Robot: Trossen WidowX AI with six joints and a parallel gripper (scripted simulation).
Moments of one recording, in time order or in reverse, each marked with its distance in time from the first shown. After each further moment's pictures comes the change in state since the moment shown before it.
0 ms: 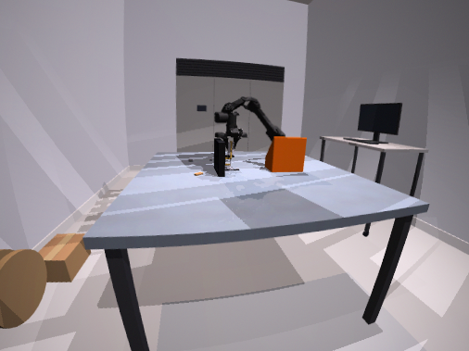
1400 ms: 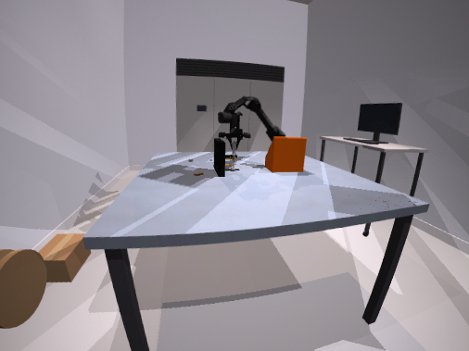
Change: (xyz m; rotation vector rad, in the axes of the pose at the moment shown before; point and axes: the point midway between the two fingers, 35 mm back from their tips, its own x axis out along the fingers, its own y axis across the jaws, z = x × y) arm 0.000 0.016 0.013 0.353 0.002 0.007
